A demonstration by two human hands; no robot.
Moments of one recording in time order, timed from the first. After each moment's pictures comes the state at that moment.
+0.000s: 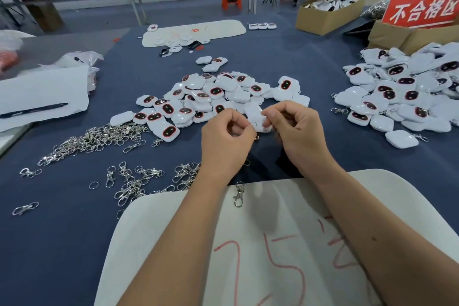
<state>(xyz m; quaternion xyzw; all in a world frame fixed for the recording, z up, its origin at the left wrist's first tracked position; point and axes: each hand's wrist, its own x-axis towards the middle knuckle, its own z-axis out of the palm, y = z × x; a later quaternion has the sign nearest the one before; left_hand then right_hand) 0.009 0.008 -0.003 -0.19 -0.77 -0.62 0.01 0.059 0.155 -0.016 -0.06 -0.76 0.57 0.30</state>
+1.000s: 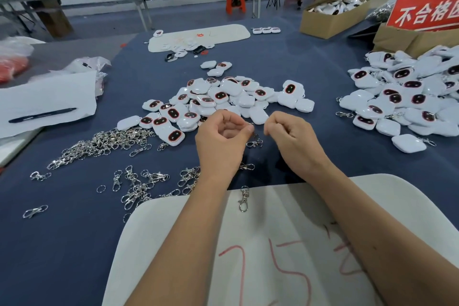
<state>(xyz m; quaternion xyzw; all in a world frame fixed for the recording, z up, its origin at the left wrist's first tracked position) 0.001 0.004 -0.008 -0.14 -0.71 -0.68 0.04 0.065 0.145 -0.002 -0.08 -0.85 0.48 0.22</state>
